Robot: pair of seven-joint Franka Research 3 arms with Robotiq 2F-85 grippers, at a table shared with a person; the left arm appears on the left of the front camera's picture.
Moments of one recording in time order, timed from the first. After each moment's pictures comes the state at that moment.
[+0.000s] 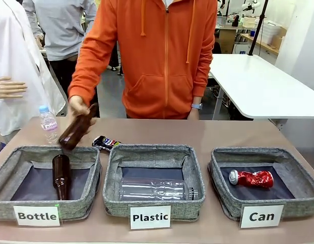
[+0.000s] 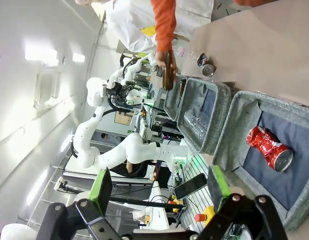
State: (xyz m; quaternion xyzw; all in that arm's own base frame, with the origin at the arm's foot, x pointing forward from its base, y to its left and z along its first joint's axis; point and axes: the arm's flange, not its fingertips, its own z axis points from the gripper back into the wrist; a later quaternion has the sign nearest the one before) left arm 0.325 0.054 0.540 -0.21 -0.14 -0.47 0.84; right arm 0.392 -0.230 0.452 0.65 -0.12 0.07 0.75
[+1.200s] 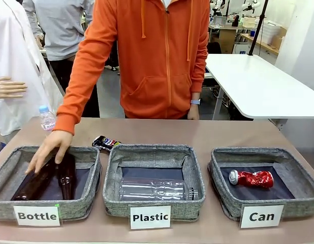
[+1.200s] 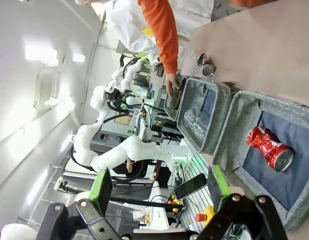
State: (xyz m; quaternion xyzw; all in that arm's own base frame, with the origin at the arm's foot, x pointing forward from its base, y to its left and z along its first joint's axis) left arm 0.253 0.207 0.537 -0.32 -0.19 -0.38 0.85; right arm 0.392 -0.230 0.452 0.65 -0.12 0.07 0.75
